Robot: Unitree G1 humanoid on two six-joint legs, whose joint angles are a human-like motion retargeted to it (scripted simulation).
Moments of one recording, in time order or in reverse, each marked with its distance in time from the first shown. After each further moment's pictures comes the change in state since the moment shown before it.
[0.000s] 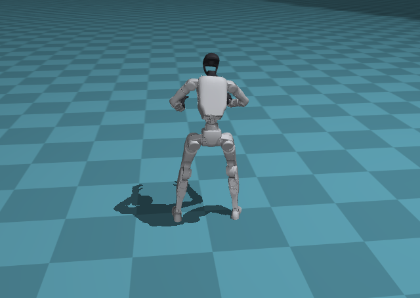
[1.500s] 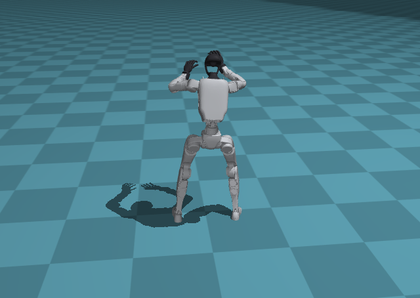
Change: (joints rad) left arm -0.581 0.312 -0.054 -0.254 0.009 0.172 -0.161; right arm -0.895 -0.078 0.285 -0.105 -0.187 0.202 0.151; waist 0.004 -0.023 0.000; left_leg 0.087 -0.003 0.025 0.140 -0.082 0.004; right_leg 0.076 -0.015 0.053 0.111 -0.066 0.014
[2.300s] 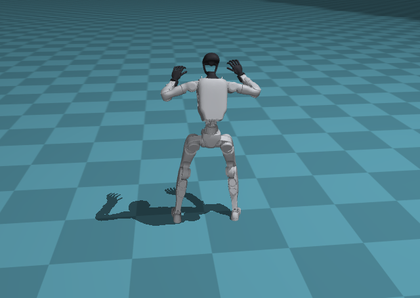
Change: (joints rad) left arm 1.184 0.156 0.925 -0.584 0.140 -0.150 0.088; right arm 1.765 -0.426 -1.517 -0.598 0.061 -0.162 -0.014; waist 0.049 0.001 0.000; left_leg 0.069 0.011 -0.019 0.034 -0.057 0.000; right_leg 0.088 0.008 -0.014 0.023 -0.052 0.012
